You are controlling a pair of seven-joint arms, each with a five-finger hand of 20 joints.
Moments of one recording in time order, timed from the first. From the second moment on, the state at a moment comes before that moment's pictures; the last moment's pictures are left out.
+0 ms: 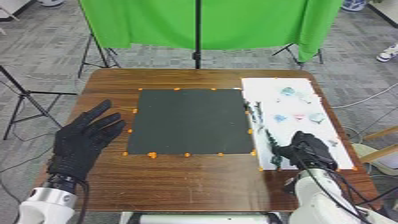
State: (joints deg) left arm 136.4 -55.4 -100.2 -135.2 32.4 10.4 9.5; right arm -93.1 -31.5 47.2 -128.1 -128.9 11.2 72.4
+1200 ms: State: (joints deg) left arm 136.7 -54.9 -103.3 -136.3 32.6 9.4 8.5; right arm -75.7 -33.4 25.9 -120.0 -135.0 9.7 72.4
